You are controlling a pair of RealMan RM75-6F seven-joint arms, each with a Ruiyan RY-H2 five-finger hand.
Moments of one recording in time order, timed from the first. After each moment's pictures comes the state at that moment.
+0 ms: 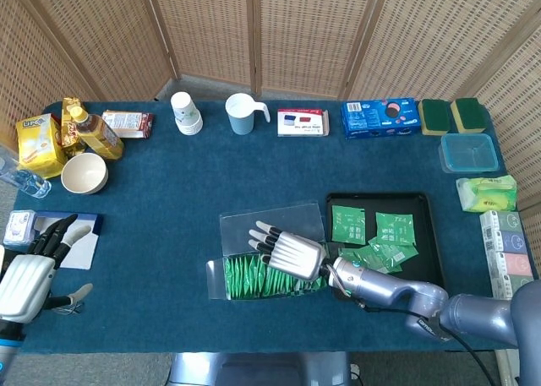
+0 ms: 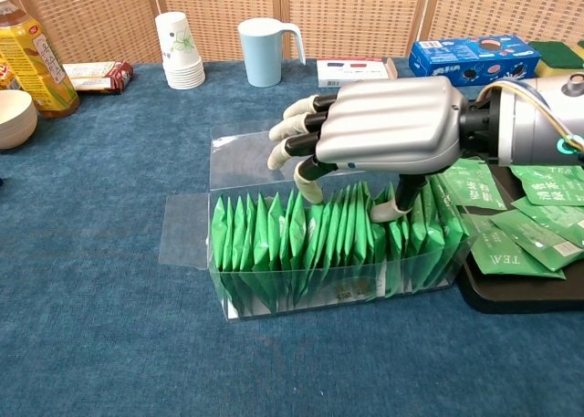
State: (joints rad) left arm -0.11 -0.96 0.02 -1.93 1.61 1.44 0.06; right arm 0.99 -1.39 -0.02 -1.50 -1.79 0.87 -0.27
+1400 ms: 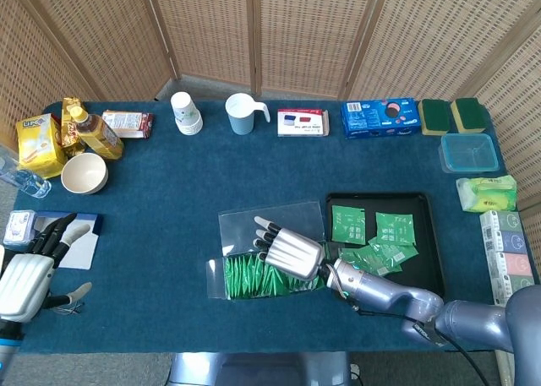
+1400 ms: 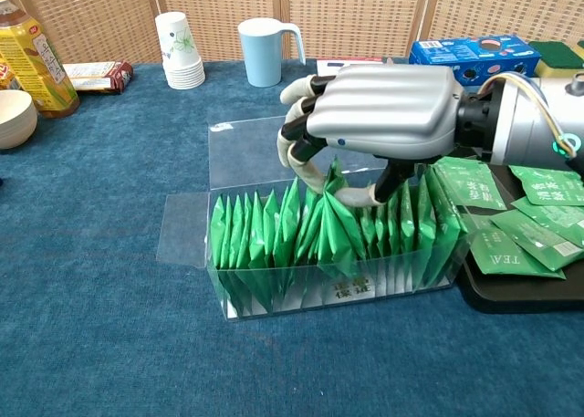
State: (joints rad) left arm -0.11 -0.96 0.02 -1.92 1.61 1.45 0.05; right arm 0.94 -1.44 0.00 -1.47 -1.77 0.98 -0.21
